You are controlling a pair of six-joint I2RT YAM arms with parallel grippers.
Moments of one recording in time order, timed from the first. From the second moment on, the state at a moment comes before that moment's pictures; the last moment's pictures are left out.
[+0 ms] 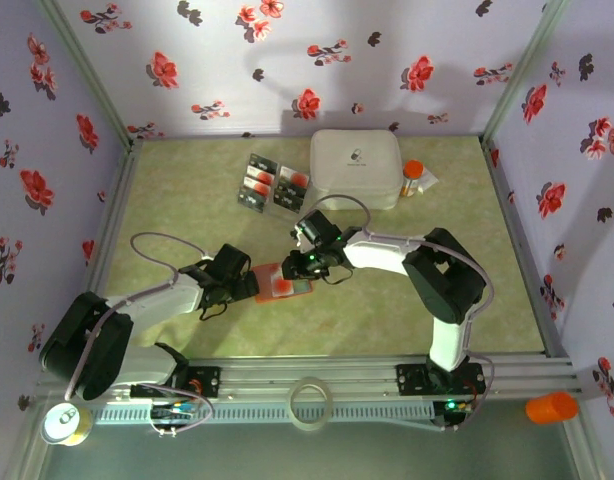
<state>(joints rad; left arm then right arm) -0.62 1.32 0.53 -0.42 -0.20 -0.82 0.81 1.86 1.11 -0.29 -0.43 0.64</state>
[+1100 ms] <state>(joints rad) -0.62 1.35 0.56 -0.45 -0.20 -0.81 0.91 1.99 1.26 -0.32 -0.37 0.63</state>
